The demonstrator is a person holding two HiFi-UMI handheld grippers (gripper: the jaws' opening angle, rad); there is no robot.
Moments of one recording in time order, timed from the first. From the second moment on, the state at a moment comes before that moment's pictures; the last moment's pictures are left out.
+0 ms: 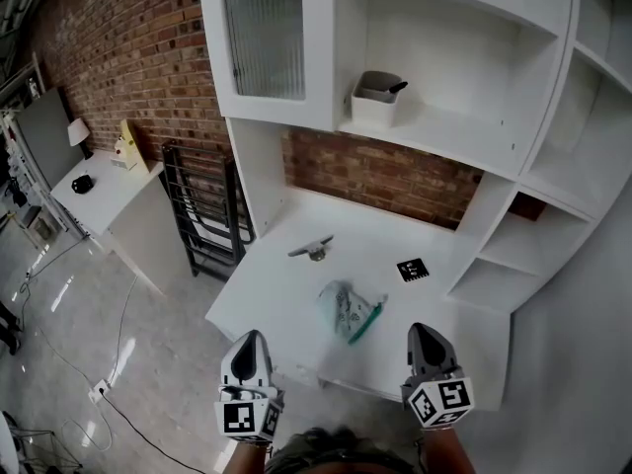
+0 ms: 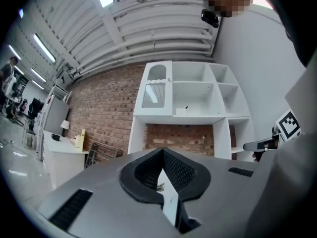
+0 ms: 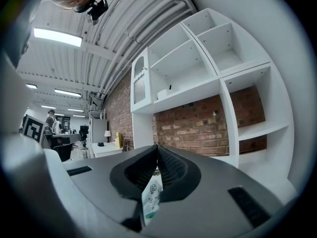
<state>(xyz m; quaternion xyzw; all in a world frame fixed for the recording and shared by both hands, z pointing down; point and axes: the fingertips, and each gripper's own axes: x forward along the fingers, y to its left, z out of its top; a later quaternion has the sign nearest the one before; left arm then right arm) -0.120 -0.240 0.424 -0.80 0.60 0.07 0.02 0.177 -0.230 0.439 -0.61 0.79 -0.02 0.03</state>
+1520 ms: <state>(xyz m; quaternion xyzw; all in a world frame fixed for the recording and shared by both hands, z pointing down) -0.101 -0.215 0.429 -0.81 0.58 0.06 0.03 0.171 -0.214 0.449 -0.62 0.79 -0.01 -0.01</state>
